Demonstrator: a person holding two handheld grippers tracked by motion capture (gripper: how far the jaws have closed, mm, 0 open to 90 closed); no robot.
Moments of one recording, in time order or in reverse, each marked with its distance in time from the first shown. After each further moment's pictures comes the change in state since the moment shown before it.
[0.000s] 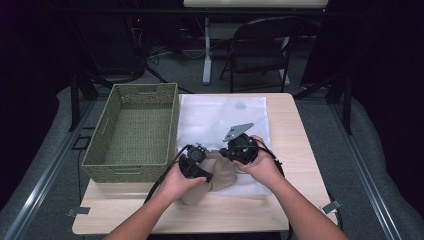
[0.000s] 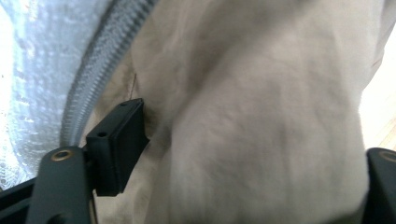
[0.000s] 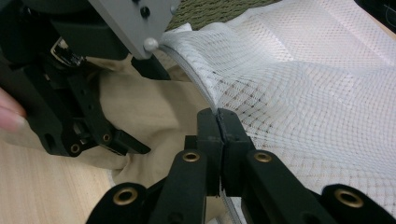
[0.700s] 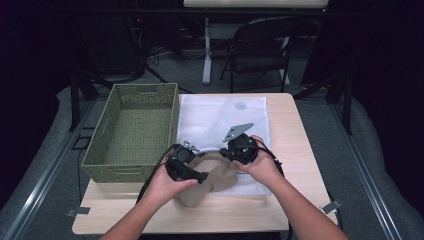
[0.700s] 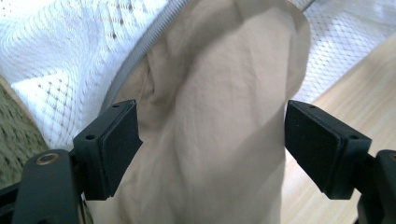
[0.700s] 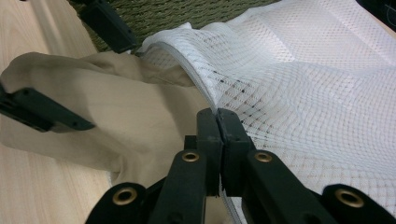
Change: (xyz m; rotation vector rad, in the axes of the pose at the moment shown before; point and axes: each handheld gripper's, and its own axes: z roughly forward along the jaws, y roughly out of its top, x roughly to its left) left arm -0.001 -0.023 -0.053 -0.145 -0.059 -0.019; right arm 0.000 -0.001 0.001 -0.001 0.002 0.000
